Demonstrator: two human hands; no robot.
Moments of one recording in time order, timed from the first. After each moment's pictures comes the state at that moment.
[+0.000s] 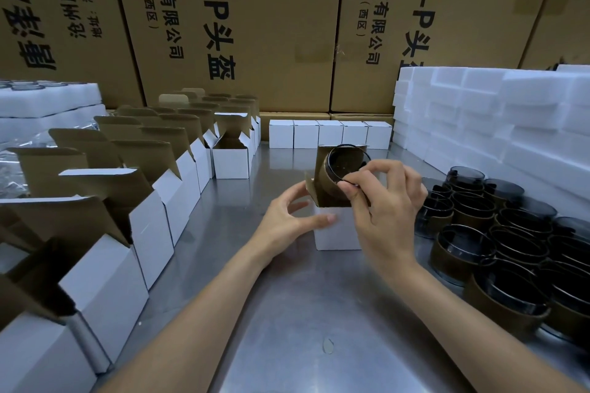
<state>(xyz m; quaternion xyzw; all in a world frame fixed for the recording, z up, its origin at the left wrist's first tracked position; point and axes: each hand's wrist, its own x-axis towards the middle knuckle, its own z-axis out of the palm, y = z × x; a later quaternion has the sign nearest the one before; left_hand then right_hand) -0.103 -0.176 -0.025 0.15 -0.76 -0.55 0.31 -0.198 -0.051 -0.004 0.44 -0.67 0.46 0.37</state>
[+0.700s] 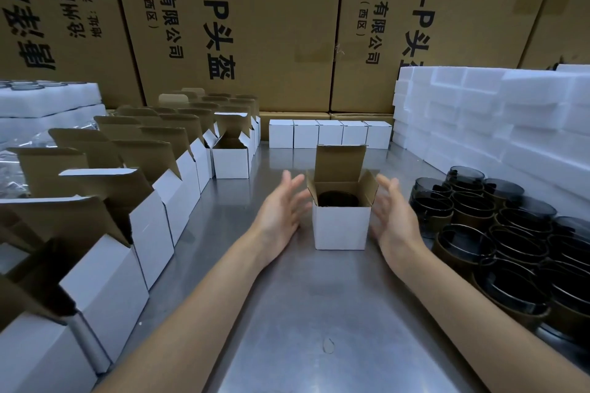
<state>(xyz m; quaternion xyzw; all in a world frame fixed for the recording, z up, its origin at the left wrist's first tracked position) -0.106 -0.173 -0.008 0.18 -0.59 -0.75 0.23 -0.233 -0.059 -0.020 0.24 -0.55 0.77 -0.22</state>
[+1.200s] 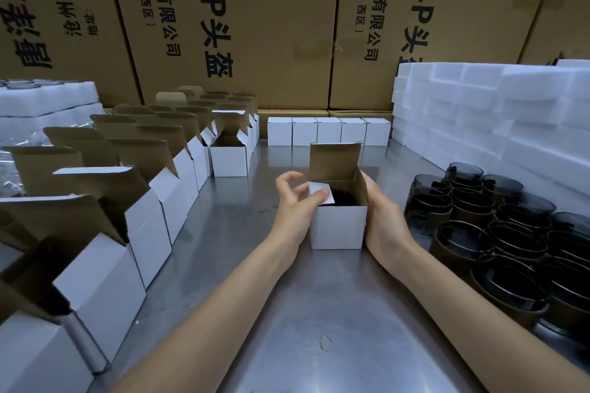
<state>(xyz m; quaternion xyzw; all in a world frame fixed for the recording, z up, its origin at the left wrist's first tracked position) -0.129 -0.155 -0.020 0.20 -0.60 -0.68 0.37 -0.223 -0.060 -0.017 0.33 -0.50 0.75 -0.29</state>
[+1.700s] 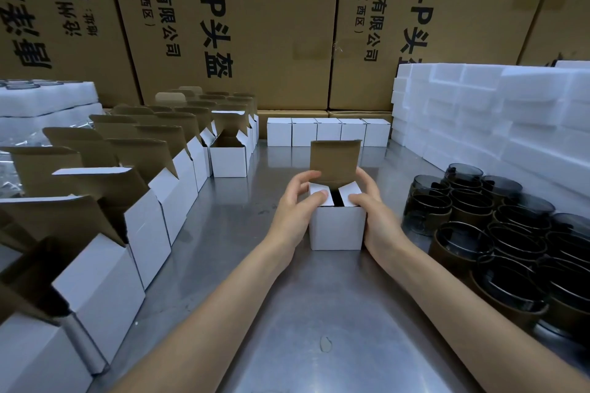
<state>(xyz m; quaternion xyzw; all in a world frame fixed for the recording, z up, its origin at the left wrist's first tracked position) -0.124 -0.156 -0.021 0.19 -0.65 -0.64 0.36 -0.227 -0.065 -0.023 0.34 -0.57 0.70 -0.25</state>
